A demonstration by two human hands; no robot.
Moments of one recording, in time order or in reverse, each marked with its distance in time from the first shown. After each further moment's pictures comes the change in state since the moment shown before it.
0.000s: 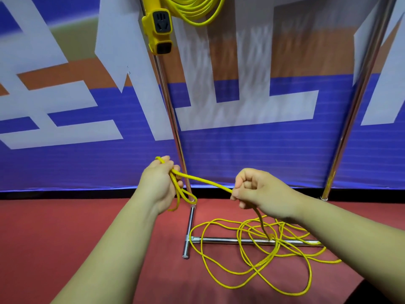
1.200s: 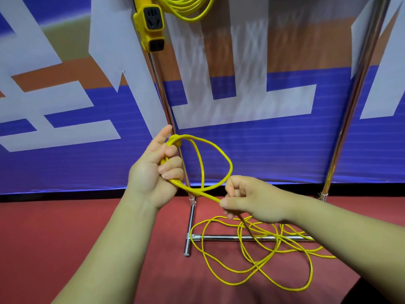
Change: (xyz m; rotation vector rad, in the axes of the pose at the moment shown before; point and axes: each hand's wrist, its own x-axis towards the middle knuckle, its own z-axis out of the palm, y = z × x) left_hand -0.021 0.027 0.007 -0.477 -0.474 -0.028; right_hand 0.002 0.008 0.010 -0.041 -0.202 -0.007
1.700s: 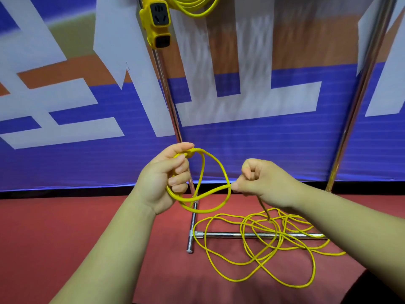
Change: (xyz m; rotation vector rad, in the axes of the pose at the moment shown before) left_hand -0.015 -0.002 -0.009 0.353 -0.037 -0.115; right_hand 0.001 -0.007 -0.010 0.082 0.278 -0.018
